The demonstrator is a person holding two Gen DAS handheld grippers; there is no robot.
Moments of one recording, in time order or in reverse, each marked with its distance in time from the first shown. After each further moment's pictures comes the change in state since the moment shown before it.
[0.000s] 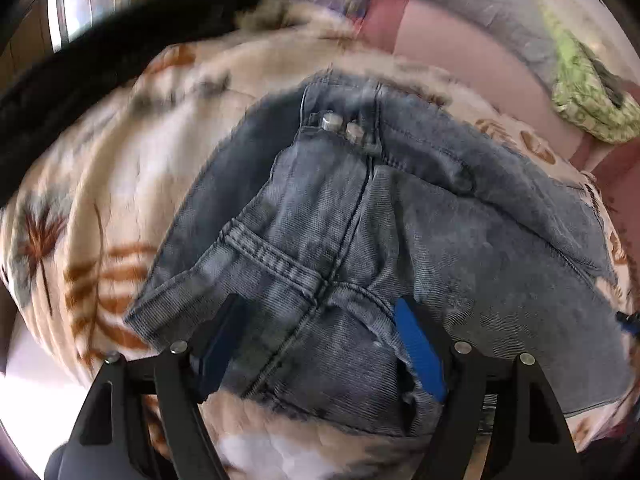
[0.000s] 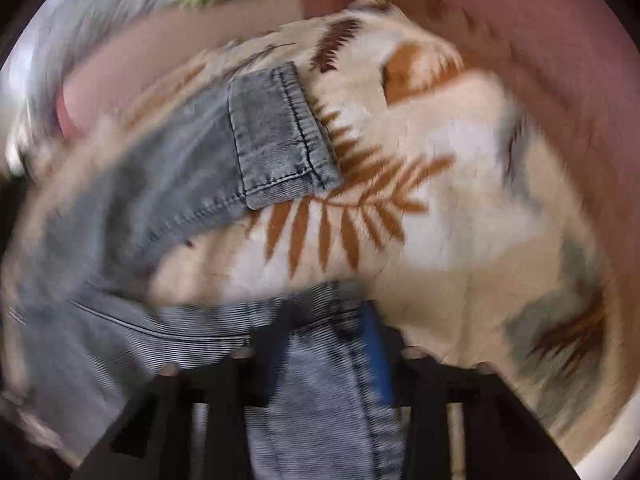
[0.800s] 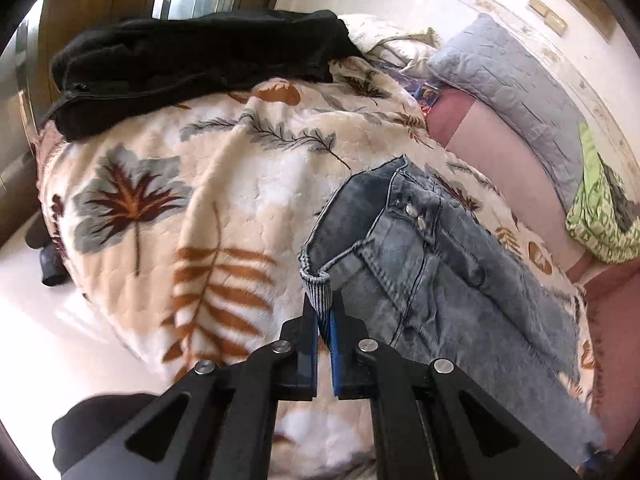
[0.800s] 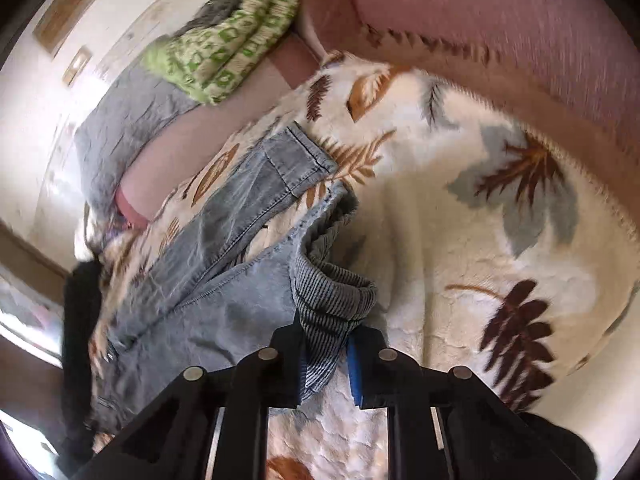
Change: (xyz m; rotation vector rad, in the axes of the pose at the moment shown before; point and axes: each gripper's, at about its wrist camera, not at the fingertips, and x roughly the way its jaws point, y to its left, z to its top) left arm -0.063 0.061 -0.021 -0.353 -0.133 -0.007; right arm -0.096 -0.027 -0.122 0.354 -0.218 0.285
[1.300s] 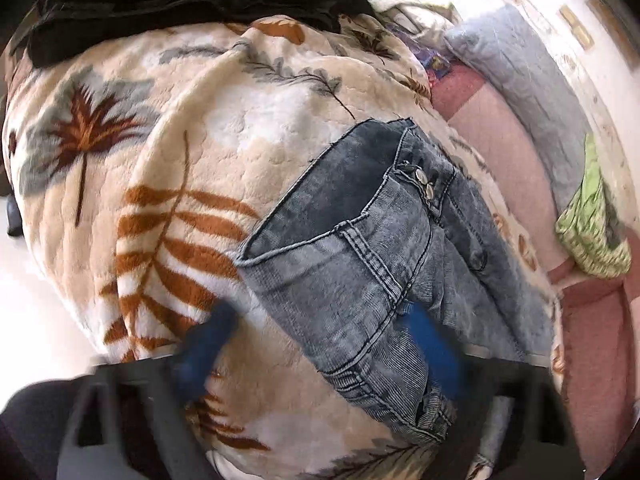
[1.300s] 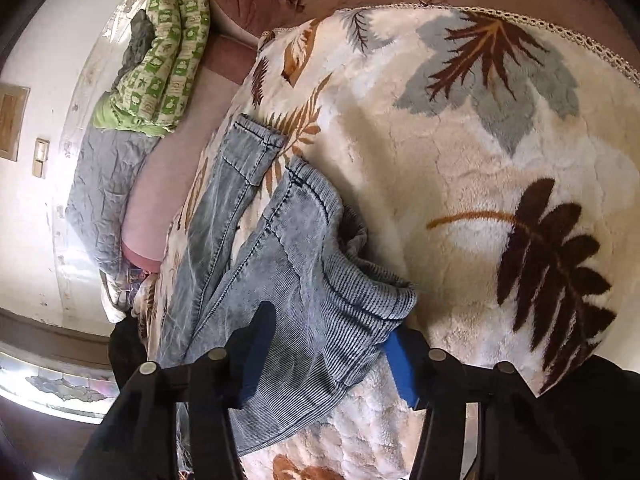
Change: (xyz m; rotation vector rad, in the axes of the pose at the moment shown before) left arm 0.050 0.006 0.005 -0.101 0.160 -0.109; right arm 0.039 -0.051 -0.012 0.366 0.079 0.145
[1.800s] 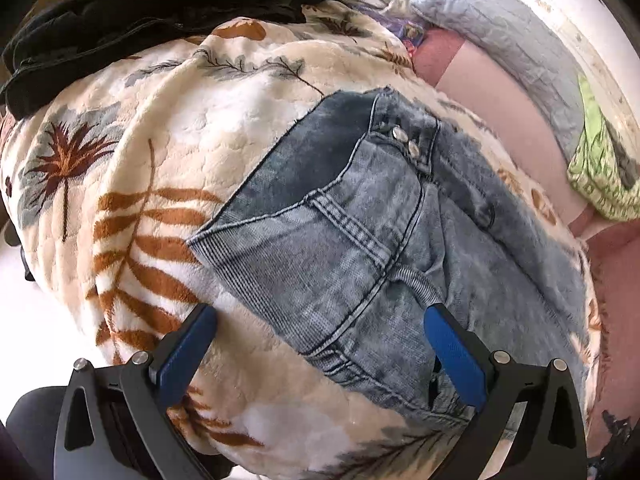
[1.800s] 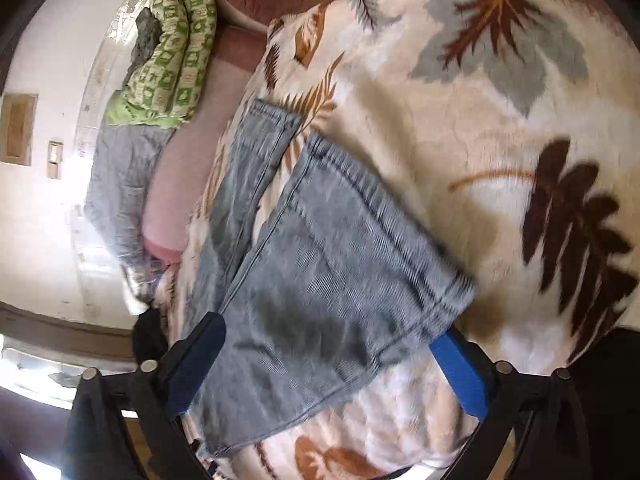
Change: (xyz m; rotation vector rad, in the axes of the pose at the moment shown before) left arm 0.011 -0.023 -0.018 0.135 -0.004 0.064; right arm 0.002 0.010 -0.014 0.026 0.046 0.054
